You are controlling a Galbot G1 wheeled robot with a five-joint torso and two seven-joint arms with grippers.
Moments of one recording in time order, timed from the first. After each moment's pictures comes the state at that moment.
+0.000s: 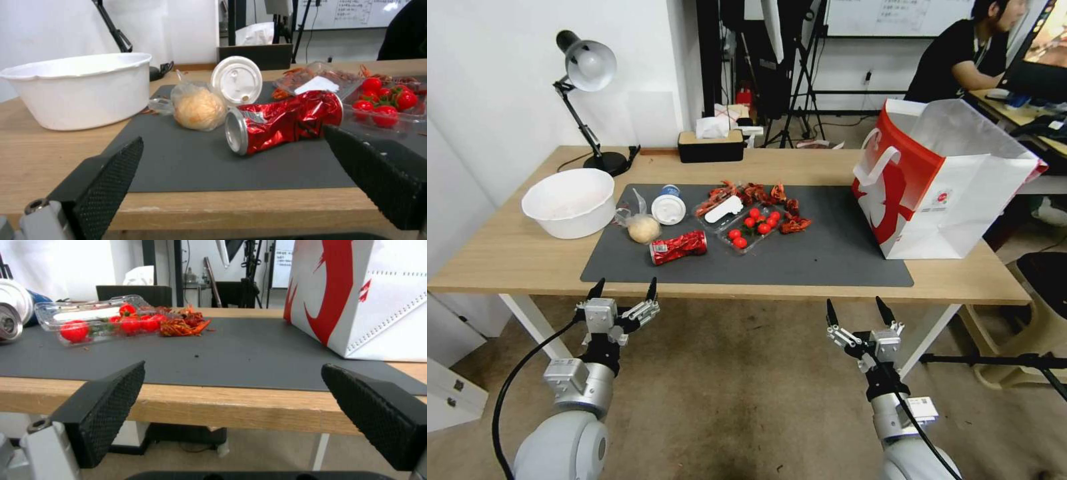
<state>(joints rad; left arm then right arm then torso) 1.61 -1.53 -0.68 -2.18 -0.14 0.10 0.12 -1.63 1.21 0.35 2.00 0.18 0.28 0.23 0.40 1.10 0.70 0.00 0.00</state>
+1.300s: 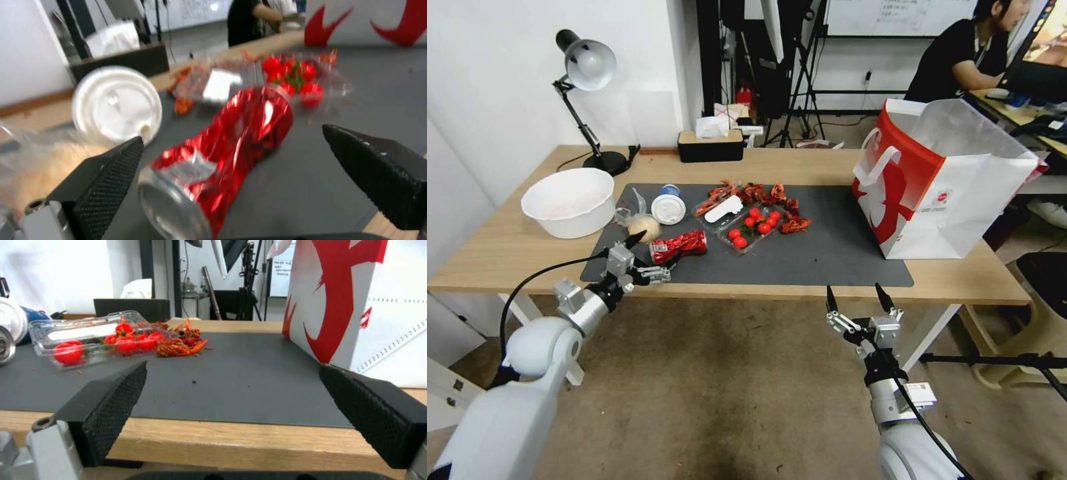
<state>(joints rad) 1.22 -1.12 -0.60 -1.83 -0.38 0.04 0.48 -1.59 1.22 0.35 2.02 0.18 0.25 0.22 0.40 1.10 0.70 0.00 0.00</state>
